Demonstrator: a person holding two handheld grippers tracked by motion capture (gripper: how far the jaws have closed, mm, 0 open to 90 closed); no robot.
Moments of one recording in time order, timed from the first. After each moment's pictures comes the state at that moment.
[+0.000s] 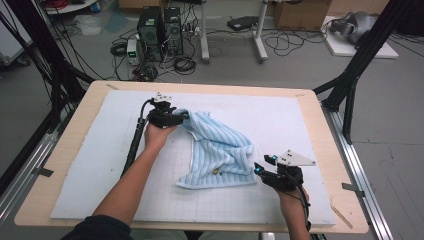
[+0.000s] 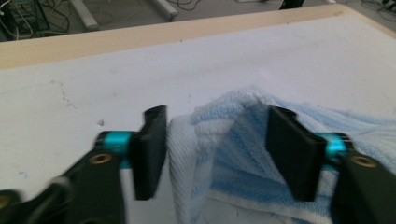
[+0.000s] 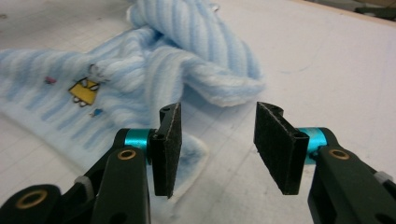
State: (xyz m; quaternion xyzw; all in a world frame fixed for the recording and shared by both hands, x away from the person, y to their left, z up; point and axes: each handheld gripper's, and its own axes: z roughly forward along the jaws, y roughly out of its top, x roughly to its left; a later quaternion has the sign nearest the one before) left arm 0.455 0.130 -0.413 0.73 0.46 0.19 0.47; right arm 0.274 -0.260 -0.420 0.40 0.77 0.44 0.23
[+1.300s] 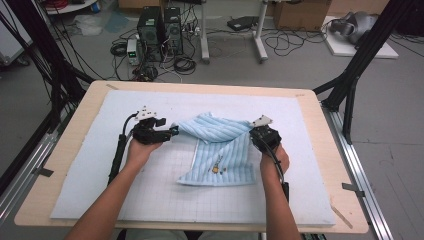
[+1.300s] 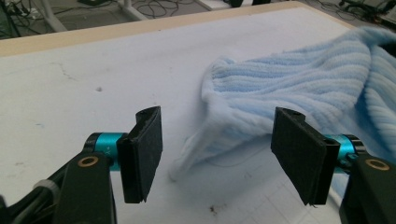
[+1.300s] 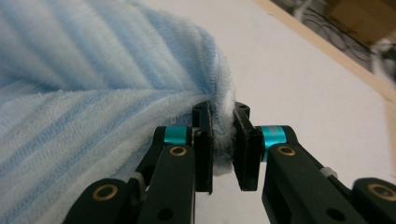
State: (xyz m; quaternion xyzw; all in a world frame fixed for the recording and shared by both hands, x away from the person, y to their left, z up) left arm 0.401 0.165 -0.421 0.74 0.40 0.17 0.50; right arm 0.387 -0.210 -0.411 0.44 0.79 0.24 0.35
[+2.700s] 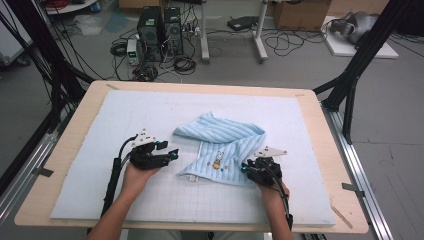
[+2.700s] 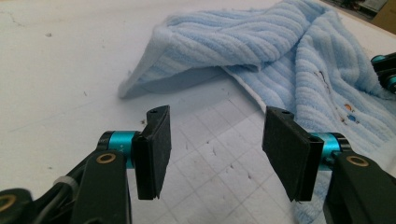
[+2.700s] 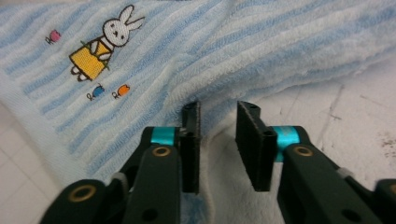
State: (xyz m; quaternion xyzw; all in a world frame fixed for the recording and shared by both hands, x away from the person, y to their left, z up) left arm 0.332 0.164 -0.433 0.75 0.39 0.15 0.50; right arm 0.303 -0.219 -0.448 0.45 0.79 0.37 0.16
